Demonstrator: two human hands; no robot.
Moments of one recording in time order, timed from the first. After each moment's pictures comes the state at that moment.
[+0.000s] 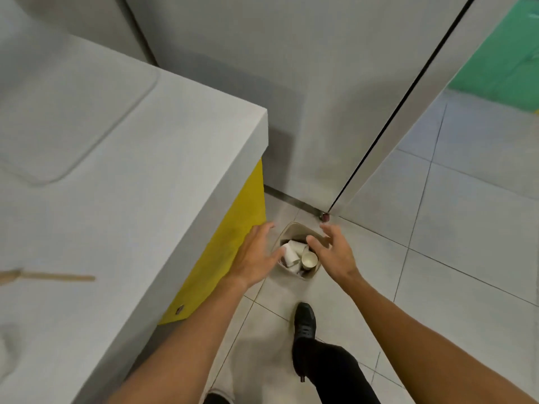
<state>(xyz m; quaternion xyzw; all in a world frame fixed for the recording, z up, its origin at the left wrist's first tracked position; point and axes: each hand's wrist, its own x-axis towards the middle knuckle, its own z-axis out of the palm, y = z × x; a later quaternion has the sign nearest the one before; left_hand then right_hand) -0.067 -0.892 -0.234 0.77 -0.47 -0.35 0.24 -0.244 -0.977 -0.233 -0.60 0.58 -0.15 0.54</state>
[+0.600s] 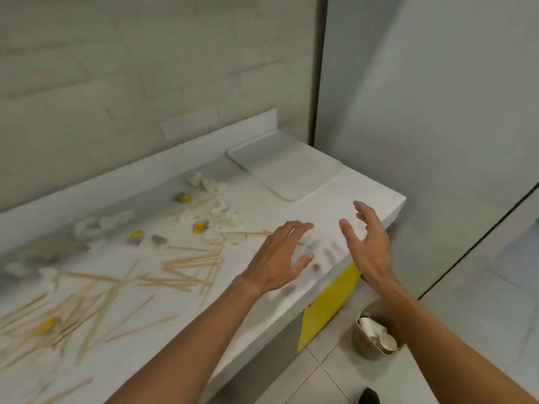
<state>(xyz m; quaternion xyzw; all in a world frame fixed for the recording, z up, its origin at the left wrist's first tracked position) 0.044 -0.627 0.022 0.77 -0.56 -0.05 0.30 -0.087 -0.791 0.016 -0.77 0.31 -0.35 0.44</state>
